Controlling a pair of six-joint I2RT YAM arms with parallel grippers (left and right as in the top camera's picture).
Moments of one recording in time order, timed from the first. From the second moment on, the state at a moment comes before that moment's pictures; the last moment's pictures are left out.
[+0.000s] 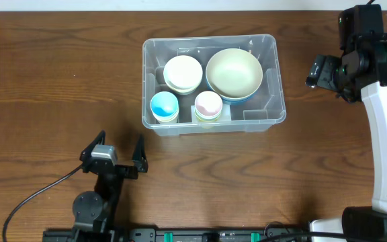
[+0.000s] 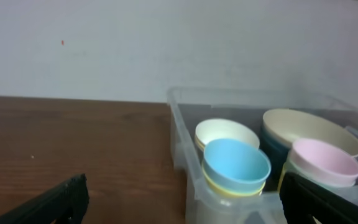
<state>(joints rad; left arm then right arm) -0.14 0.01 0.07 -0.07 0.03 -0.14 0.05 1.61 1.84 -1.45 0.26 0.41</state>
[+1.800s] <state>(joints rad) -0.14 0.01 0.02 -0.11 0.02 -0.12 0.05 1.61 1.84 -1.45 0.26 0.41</state>
